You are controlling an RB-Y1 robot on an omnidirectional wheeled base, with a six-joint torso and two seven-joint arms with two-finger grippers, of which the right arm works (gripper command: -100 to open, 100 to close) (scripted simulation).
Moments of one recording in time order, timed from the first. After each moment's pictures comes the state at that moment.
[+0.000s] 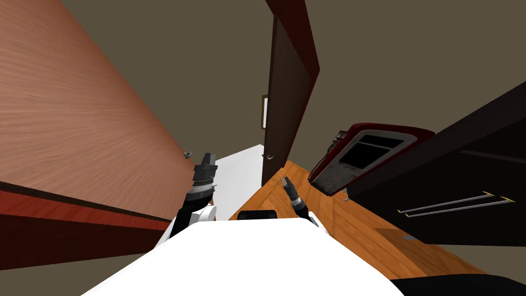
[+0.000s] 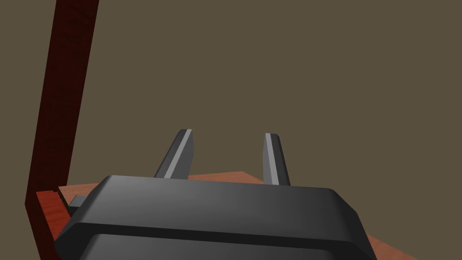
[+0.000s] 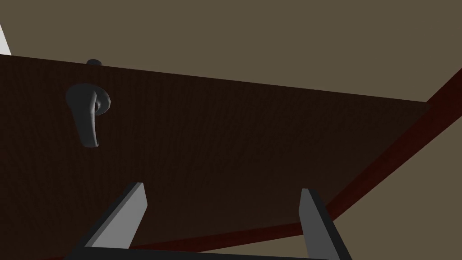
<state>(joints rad) 0.31 -0.31 0.13 -1.31 0.20 -1.08 -0.27</state>
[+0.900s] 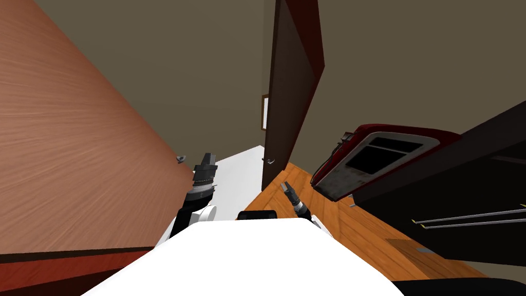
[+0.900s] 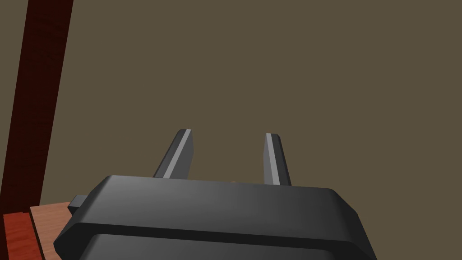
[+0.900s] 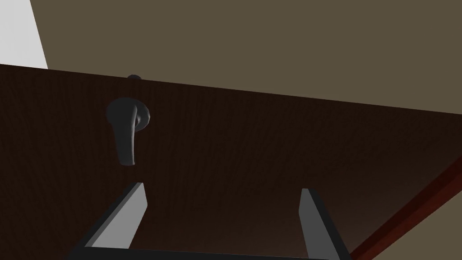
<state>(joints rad) 0.27 -0.36 0.15 -1.12 0.26 -1.19 -0.34</state>
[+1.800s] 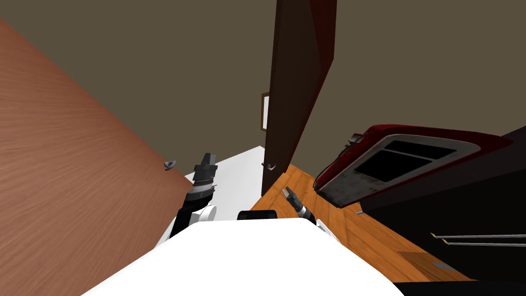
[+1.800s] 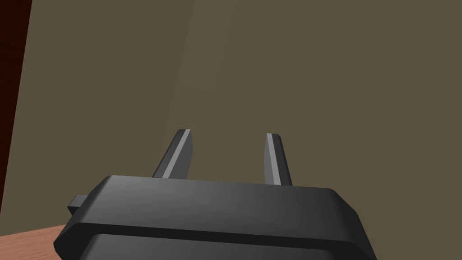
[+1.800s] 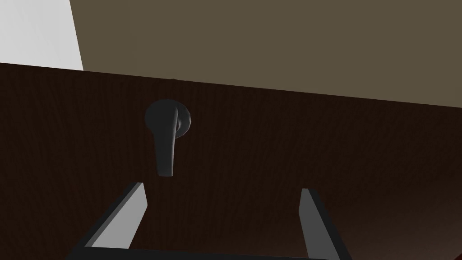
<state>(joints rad) 0.24 -0.41 0.16 -0.94 0.32 -1.29 -0.42</state>
